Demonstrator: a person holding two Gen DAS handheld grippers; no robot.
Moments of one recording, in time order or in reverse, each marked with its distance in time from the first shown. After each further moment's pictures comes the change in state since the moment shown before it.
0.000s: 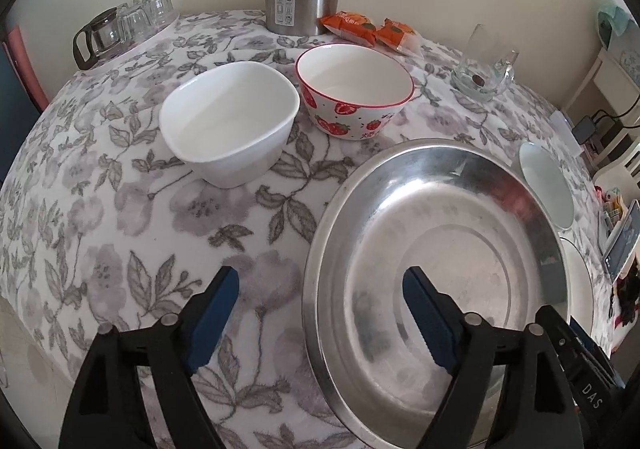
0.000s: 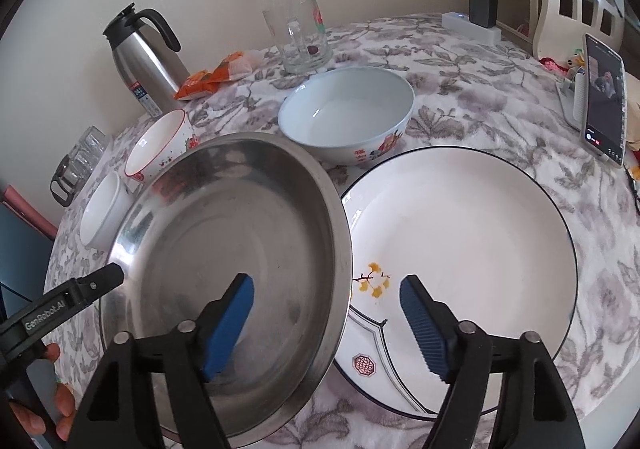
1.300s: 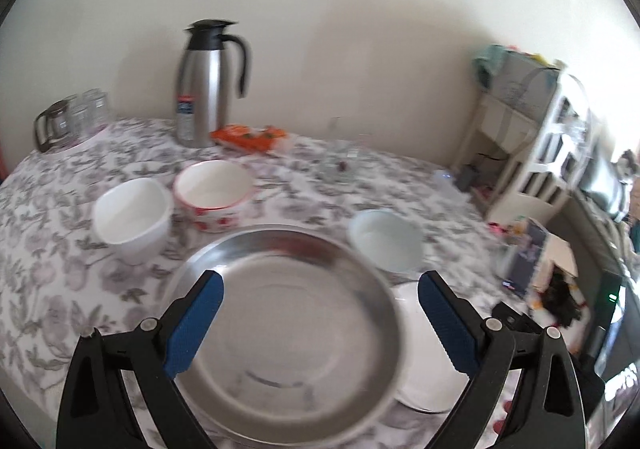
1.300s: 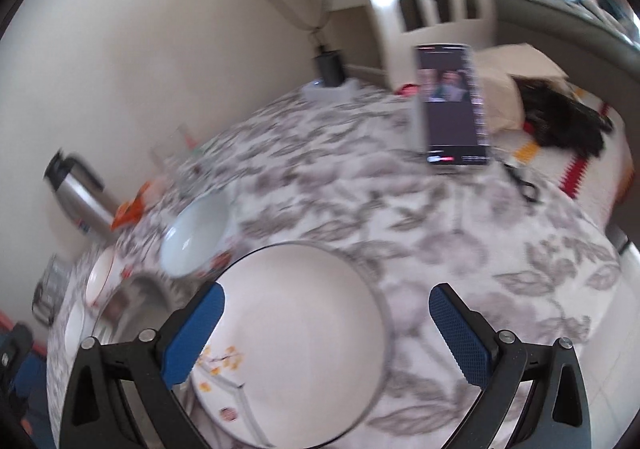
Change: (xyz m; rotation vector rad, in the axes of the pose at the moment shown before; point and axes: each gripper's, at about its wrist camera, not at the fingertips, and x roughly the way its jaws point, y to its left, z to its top) left arm -0.100 -0.093 -0.033 0.122 -0.372 -0.286; right arm -0.072 -0.139 0.008 0.353 -0.284 -0.135
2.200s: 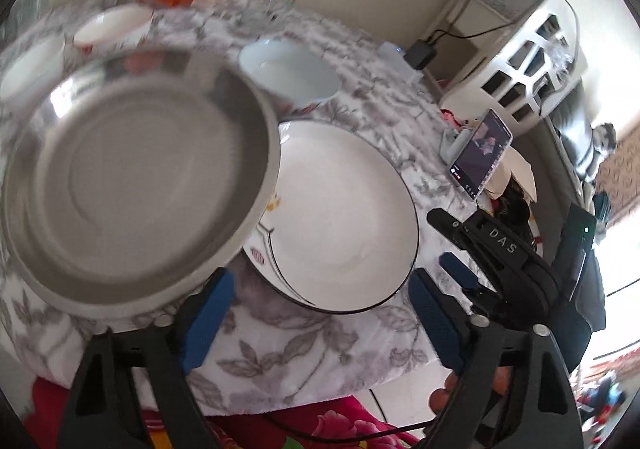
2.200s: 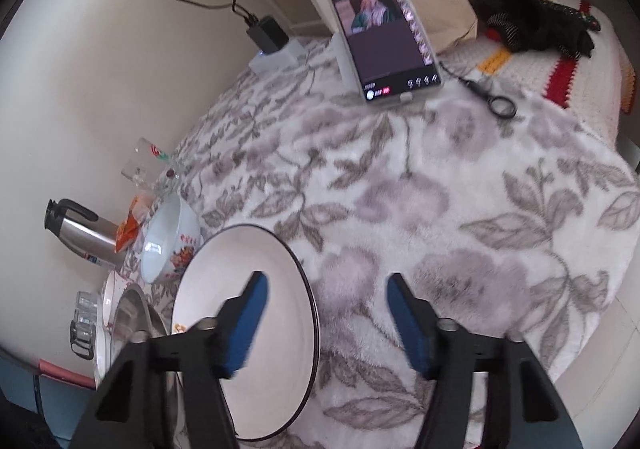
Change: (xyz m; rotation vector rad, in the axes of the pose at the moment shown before) left arm 0.053 -0.075 -0.084 -0.119 0.435 -0.146; right arm 0.033 -0.054 -0.010 0.175 0.185 0.093
